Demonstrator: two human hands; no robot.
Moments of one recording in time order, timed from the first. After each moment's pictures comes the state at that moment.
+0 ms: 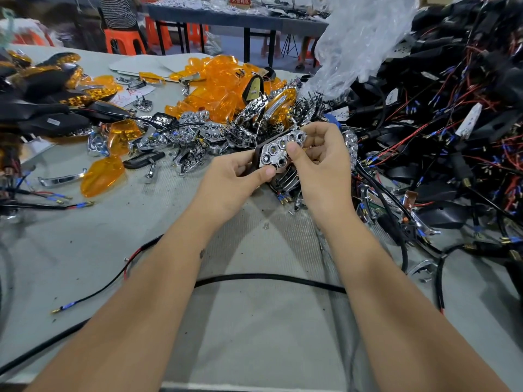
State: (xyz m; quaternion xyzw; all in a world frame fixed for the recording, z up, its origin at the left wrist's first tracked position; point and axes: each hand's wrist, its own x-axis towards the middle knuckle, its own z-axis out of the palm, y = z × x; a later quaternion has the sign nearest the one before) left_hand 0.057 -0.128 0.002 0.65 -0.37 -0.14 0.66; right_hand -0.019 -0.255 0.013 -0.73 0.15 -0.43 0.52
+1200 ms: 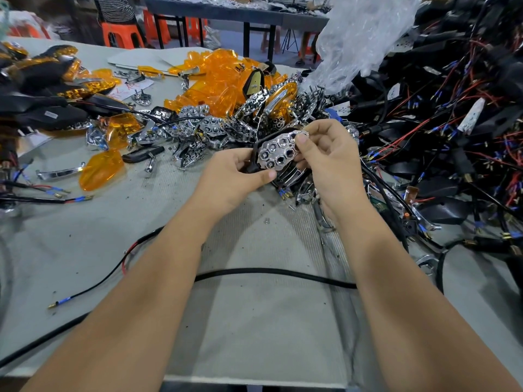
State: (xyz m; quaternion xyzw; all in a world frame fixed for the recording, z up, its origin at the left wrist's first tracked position) left_hand 0.062 -0.128 0.000 0.69 -0.33 -0.15 0.62; right_hand -0.021 -0.270 0.014 -0.70 0.13 -0.37 0.60
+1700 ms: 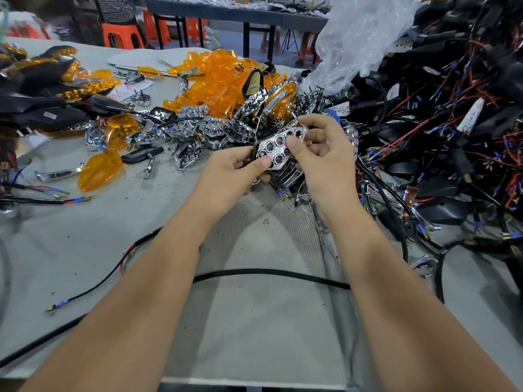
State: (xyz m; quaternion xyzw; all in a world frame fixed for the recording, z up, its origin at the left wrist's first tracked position) left_hand 0.055 -0.125 0.007 0.69 -0.31 -0.15 0.63; right_hand -0.019 -0.264 0.011 -0.72 0.14 -0.40 0.55
